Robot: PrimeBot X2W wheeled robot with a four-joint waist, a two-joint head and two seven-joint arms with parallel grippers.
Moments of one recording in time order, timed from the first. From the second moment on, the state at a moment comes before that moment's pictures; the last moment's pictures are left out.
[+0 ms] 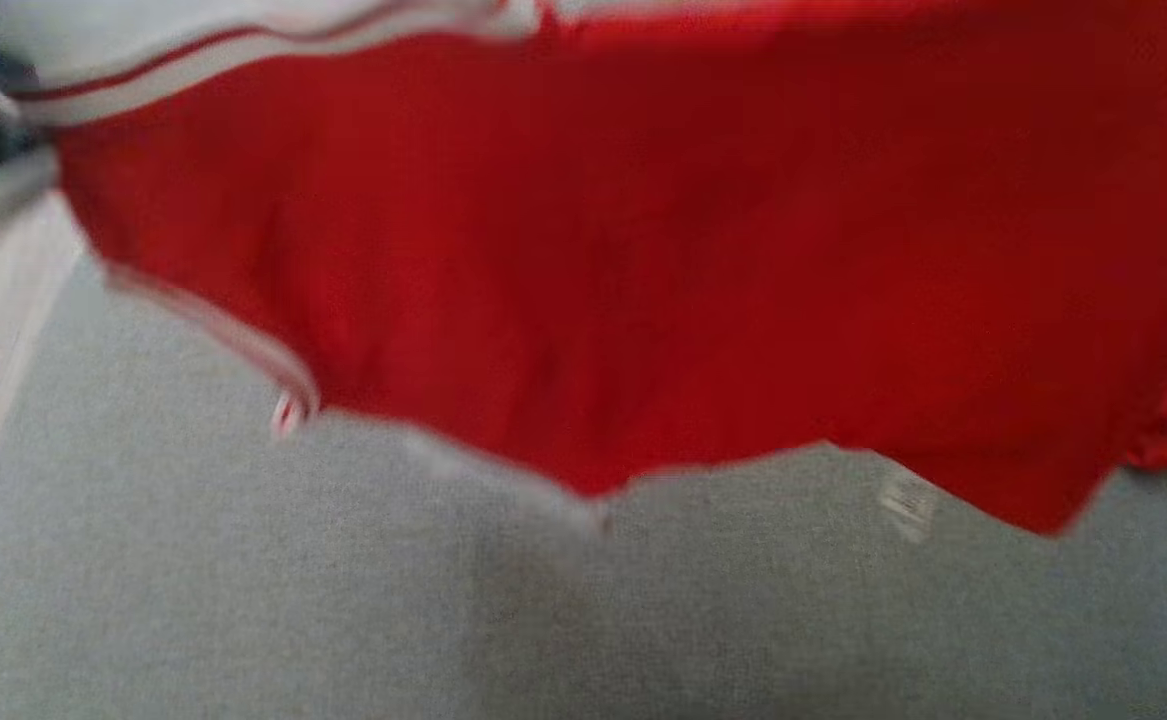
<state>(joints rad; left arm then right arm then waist) -0.89 0.74 -0.44 -0.17 -0.58 -0.07 -0.24 -0.48 -0.85 0.24 -0.15 0.98 0.12 -0.11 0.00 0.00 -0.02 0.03</state>
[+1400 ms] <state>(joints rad) -0.69 0.61 -0.64 0.05 -0.44 -0.11 -0.26 -0.78 -0.87 0.69 0.39 0.95 0.12 -0.25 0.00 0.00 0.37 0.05</state>
